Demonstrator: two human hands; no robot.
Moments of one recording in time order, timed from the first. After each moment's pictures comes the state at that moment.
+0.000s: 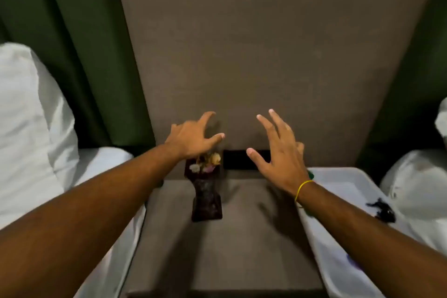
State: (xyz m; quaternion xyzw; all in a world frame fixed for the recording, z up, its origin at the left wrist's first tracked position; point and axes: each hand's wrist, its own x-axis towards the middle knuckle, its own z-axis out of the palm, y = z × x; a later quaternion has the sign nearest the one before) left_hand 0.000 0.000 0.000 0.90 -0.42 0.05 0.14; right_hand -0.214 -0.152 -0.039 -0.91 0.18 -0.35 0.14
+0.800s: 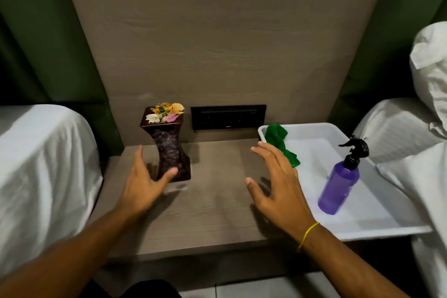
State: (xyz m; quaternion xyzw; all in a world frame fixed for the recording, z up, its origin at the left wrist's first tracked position) left_hand -0.040 0.068 -0.258 0.85 -0.28 -0.09 0.44; right_hand -0.319 -0.134 -0.195 -0.90 0.19 -0.33 0.23
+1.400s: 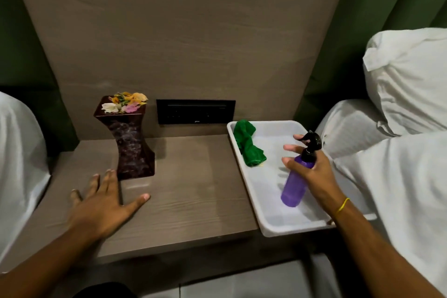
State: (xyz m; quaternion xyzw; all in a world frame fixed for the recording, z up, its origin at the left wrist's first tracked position) left_hand -0.039 0.065 -0.329 0.95 -0.30 -0.05 0.09; right_hand -0.406 -0.273 -0.205 -0.72 0.30 -0.38 0.50
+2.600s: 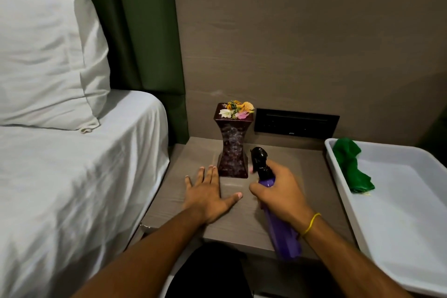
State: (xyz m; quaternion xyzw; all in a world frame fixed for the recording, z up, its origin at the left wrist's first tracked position) left_hand -0.044 0.064 -0.325 0.95 -0.29 -0.05 0.09; right_hand -0.225 -0.069 -0.193 -0.83 0.14 -0.19 0.50
